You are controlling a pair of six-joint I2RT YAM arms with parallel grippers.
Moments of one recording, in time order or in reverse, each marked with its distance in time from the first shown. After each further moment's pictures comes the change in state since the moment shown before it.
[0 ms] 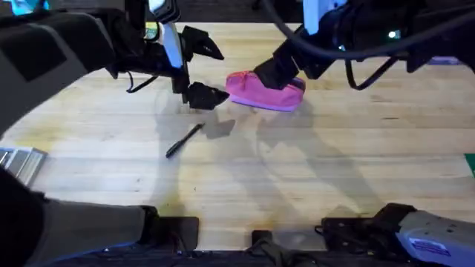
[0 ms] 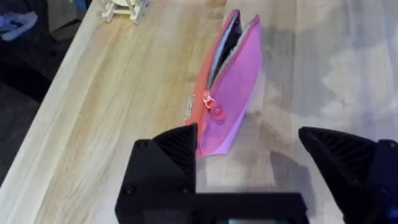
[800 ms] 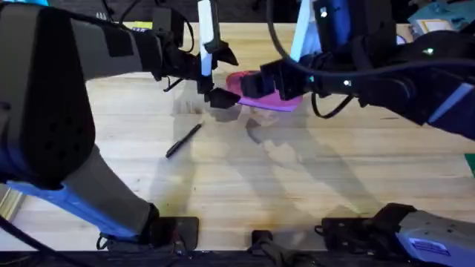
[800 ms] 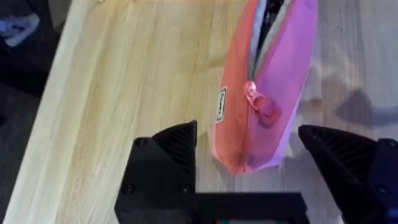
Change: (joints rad) left arm -0.115 0.287 0.000 0.393 -0.104 0.000; right arm 0.000 0.000 -0.295 0.287 -0.083 0.467
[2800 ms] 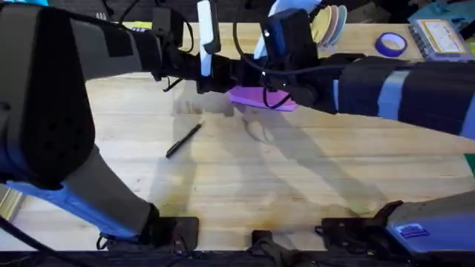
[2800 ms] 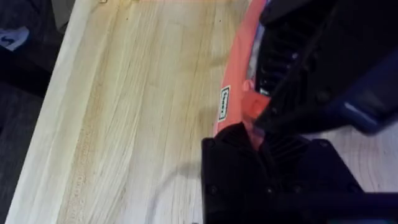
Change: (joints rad) left arm 0.000 0.000 -0.002 0.003 -0.013 0.000; right arm 0.041 0.346 -0.003 0.499 0.019 0.310
